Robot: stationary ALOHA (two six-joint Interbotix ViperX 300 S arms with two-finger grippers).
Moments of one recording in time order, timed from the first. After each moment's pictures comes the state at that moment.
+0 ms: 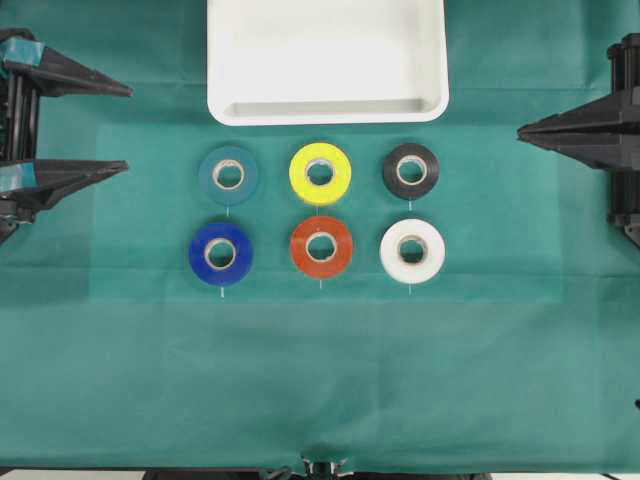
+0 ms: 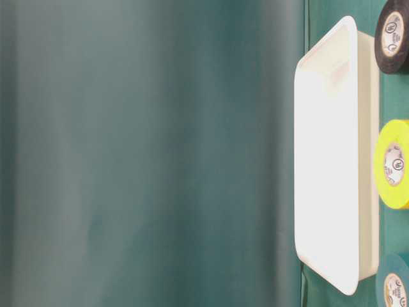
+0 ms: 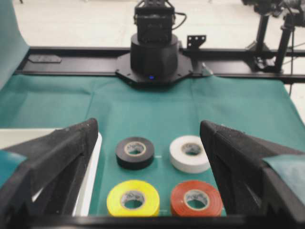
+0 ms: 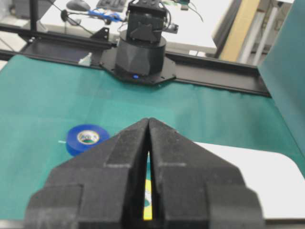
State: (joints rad) left arm 0.00 -0.92 1.16 -0.01 -0.25 0.02; right arm 0.00 -0.94 1.15 0.00 -0.22 0.00
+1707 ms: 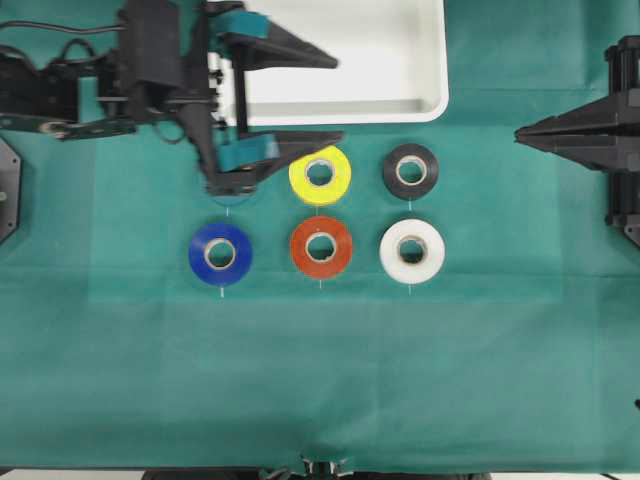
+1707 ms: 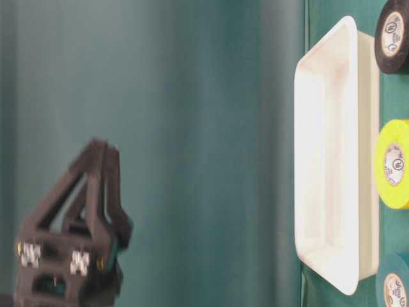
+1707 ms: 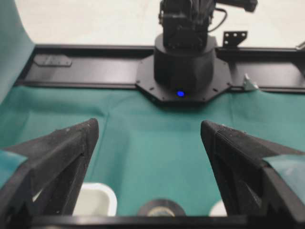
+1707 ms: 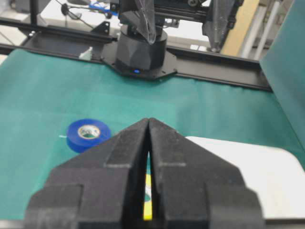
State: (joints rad) left arm 0.06 -0.20 0.63 -0.01 -0.37 0.06; right arm 0.00 -0.94 1.15 0.00 -0.20 0.00
